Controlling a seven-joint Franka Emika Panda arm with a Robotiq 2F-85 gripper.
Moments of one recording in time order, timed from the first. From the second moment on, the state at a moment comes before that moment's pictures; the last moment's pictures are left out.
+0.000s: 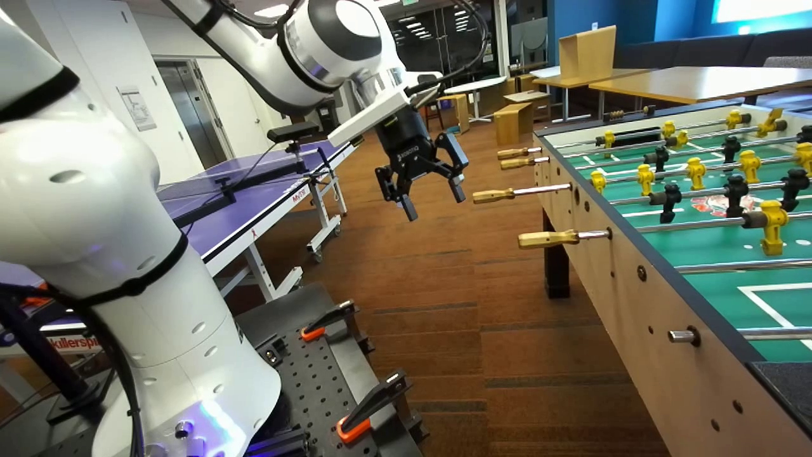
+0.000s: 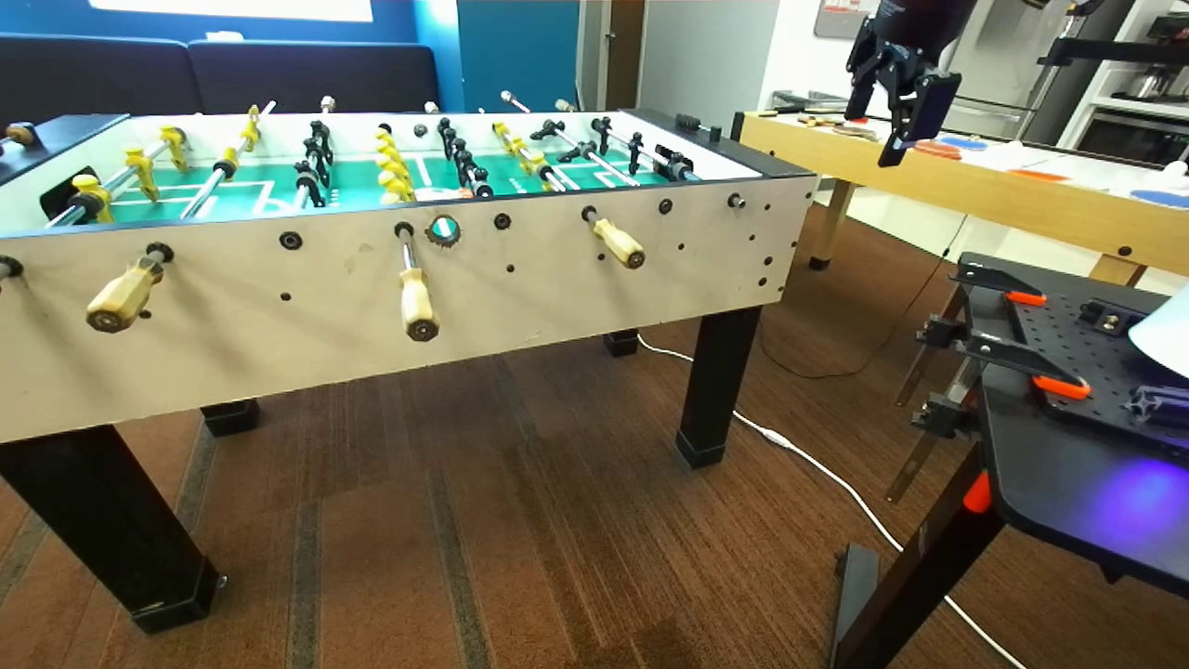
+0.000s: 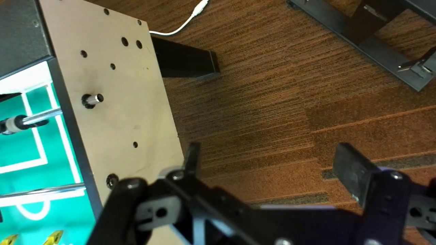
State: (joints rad) arm 0.03 -0.30 0.14 -2.75 -0.52 2.39 -0.06
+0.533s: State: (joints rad) arm 0.06 0.07 0.22 -2.49 -1.11 2.34 0.48
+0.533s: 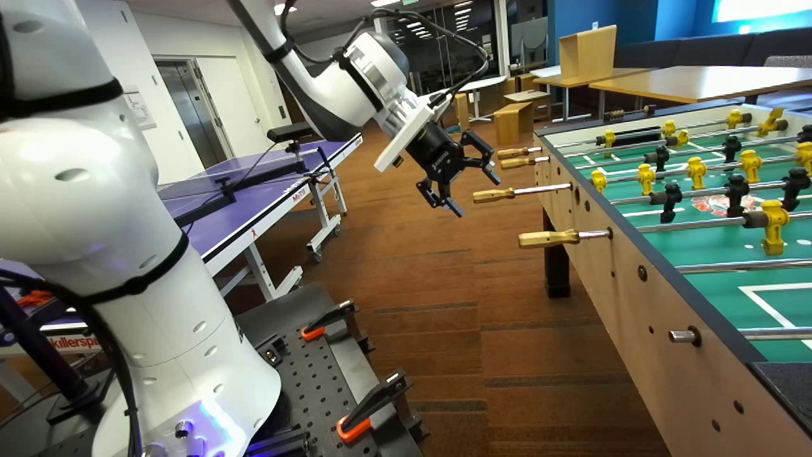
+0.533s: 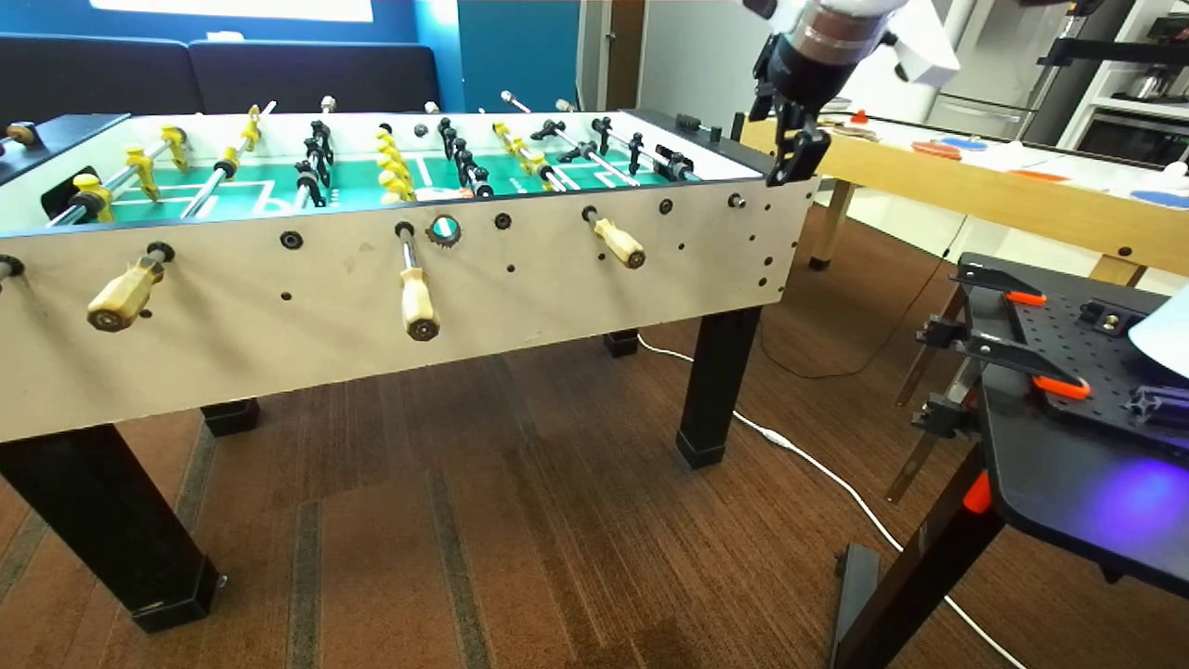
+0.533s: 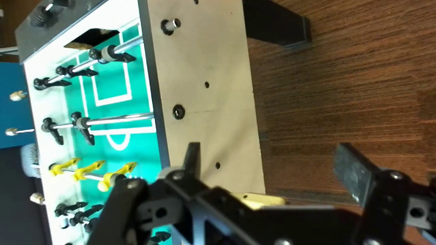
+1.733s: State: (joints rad) arm 0.35 0.79 0.21 -2.05 -1.55 1.96 1.31
